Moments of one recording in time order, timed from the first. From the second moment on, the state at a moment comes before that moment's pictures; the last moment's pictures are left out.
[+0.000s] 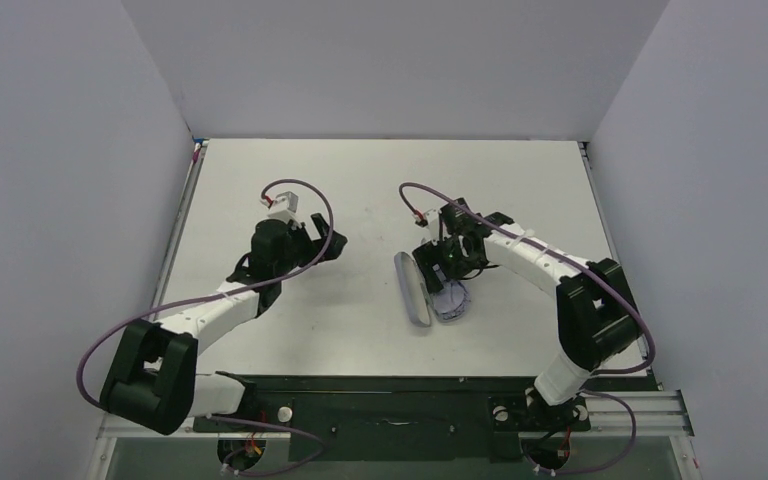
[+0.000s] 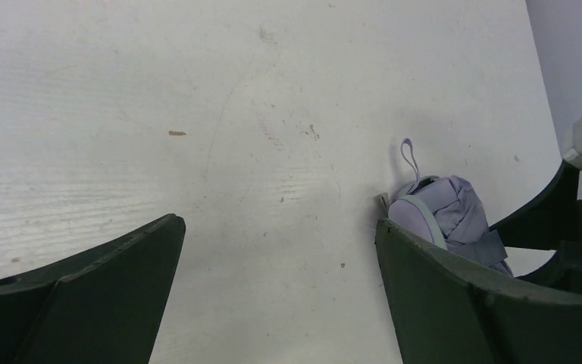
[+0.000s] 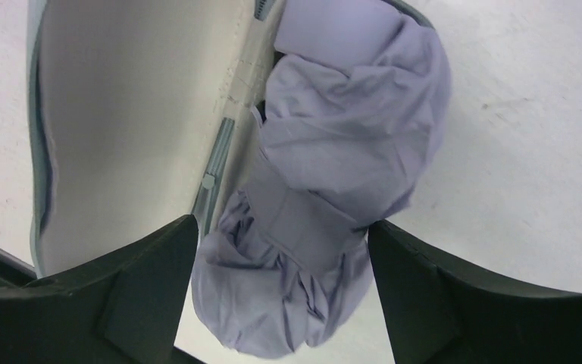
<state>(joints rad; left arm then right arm) -0.36 1.33 0.59 0.32 0.10 -0.63 0.50 1.62 1.12 -0.70 -0.17 -0.08</state>
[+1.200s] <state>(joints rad) -0.28 1.33 0.72 0.13 0.15 -0.16 -0.11 2.09 1.67 -0.92 0.02 -0.45</state>
